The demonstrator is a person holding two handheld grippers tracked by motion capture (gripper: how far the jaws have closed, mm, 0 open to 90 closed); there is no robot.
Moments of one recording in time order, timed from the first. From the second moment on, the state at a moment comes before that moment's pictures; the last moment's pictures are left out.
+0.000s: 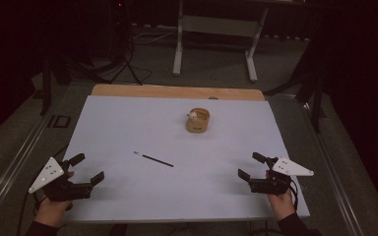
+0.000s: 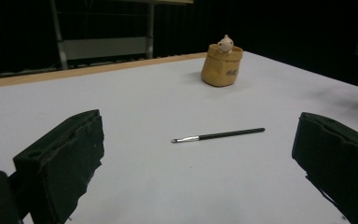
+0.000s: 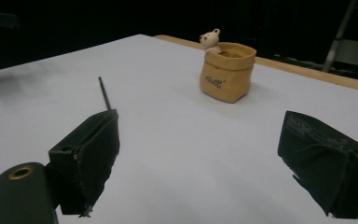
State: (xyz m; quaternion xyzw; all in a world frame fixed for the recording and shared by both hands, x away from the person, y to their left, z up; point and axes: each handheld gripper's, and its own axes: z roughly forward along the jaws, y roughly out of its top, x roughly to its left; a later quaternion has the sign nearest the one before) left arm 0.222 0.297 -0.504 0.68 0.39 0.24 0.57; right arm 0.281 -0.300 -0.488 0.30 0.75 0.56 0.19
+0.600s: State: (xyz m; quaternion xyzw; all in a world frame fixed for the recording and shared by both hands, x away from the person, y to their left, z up) left arm 0.224 0.293 -0.506 0.69 0.38 0.23 0.57; right arm 0.278 -0.295 -0.484 0.29 0.75 0.56 0.20
